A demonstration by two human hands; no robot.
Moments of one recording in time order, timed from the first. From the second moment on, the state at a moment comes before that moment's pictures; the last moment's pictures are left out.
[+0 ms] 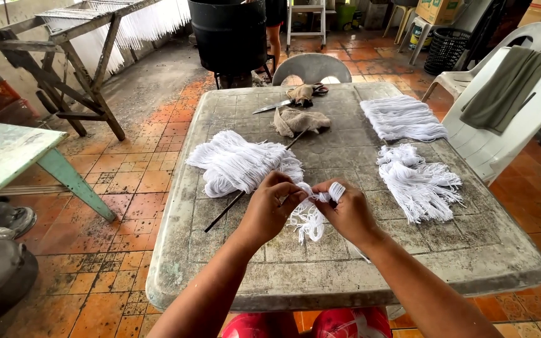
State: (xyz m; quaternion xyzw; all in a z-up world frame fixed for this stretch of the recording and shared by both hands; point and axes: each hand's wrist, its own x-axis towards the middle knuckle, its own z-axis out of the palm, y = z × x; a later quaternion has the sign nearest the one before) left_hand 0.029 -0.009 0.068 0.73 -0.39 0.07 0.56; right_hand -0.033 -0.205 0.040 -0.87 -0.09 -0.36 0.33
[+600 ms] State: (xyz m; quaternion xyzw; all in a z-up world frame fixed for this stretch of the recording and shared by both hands) left_hand 0.065 0.059 0.042 0.43 -0.15 -0.19 0.87; right_hand -0.028 -0.232 0.015 -0.89 -0.12 -0.41 0.14
